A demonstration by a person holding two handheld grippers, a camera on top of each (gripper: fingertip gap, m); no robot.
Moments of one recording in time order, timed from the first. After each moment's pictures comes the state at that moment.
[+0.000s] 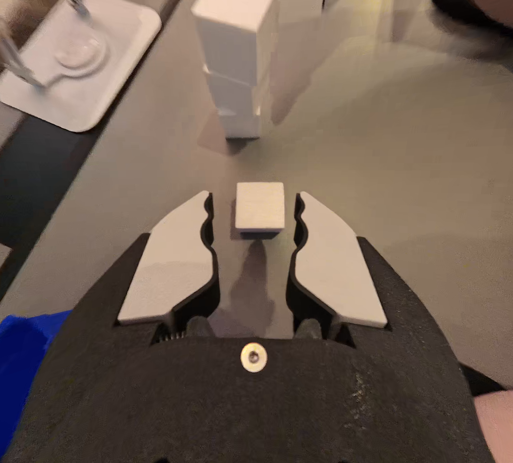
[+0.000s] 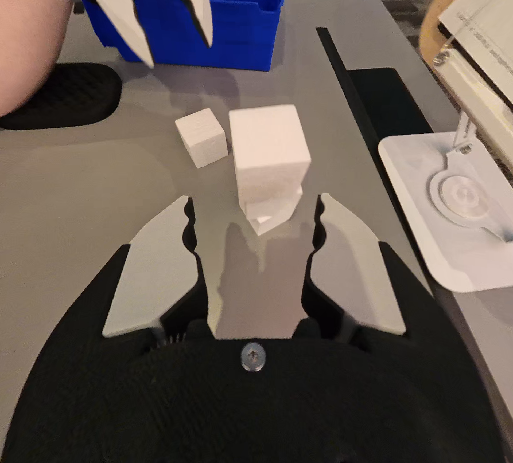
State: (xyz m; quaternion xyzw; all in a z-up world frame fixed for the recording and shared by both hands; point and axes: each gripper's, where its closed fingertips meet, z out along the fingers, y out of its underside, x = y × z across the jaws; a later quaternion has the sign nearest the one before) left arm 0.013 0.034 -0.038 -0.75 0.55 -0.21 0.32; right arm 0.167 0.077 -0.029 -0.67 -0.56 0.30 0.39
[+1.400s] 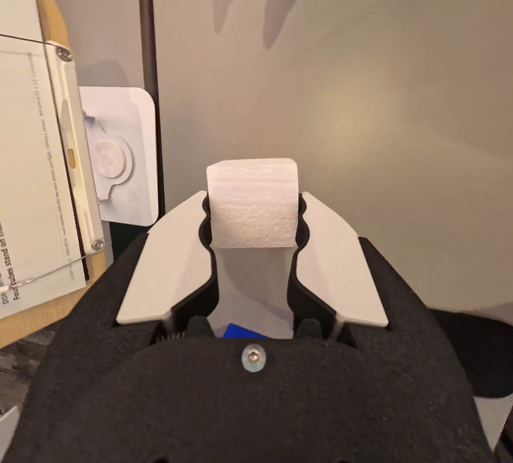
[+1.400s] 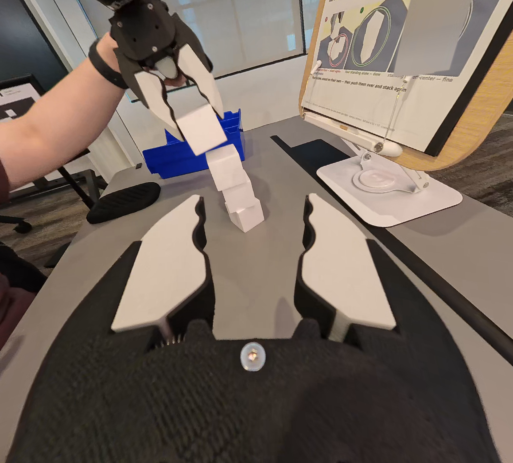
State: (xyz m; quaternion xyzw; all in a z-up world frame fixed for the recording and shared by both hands) left arm 0.142 0.076 0.025 -0.67 0.71 -0.05 0.19; right arm 0.334 0.094 0.032 -0.62 -0.37 0.47 0.51
